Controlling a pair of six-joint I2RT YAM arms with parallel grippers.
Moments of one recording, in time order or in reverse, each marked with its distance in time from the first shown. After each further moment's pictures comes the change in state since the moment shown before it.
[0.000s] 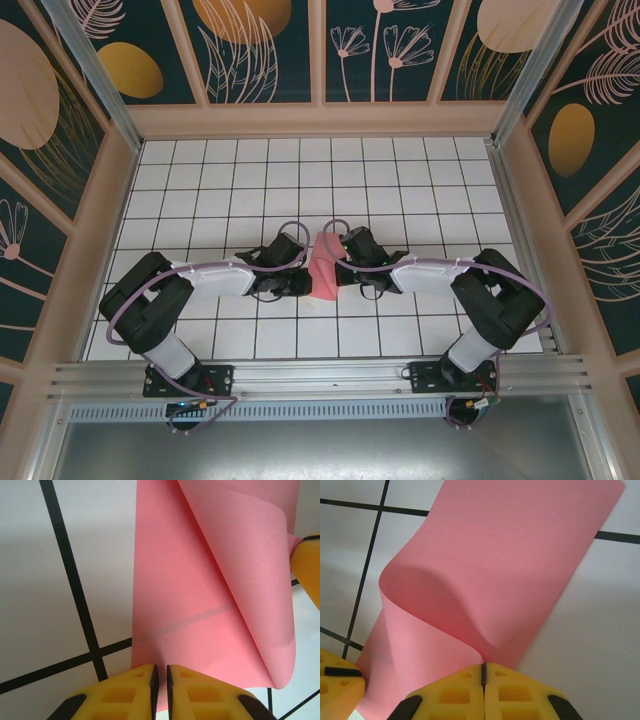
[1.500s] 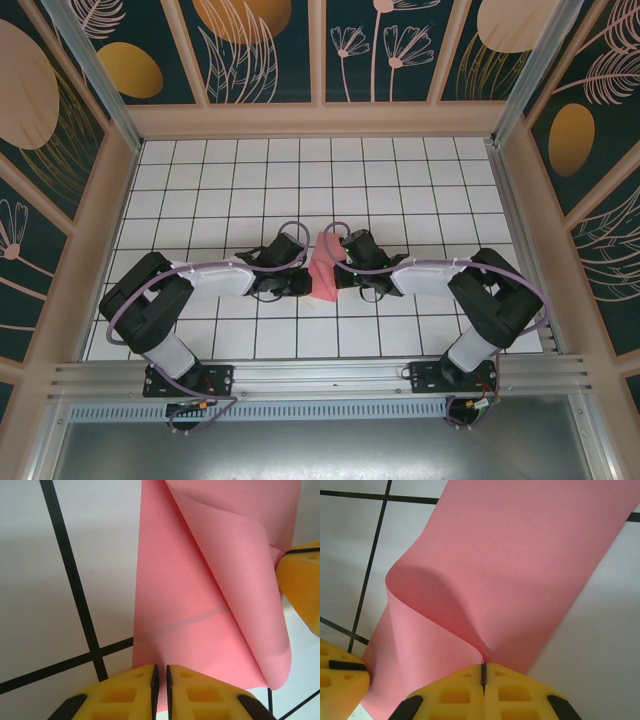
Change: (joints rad) left arm 0.000 0.000 0.000 0.000 0.000 0.000; right arm -0.001 0.010 -0.034 0.061 -0.042 0.019
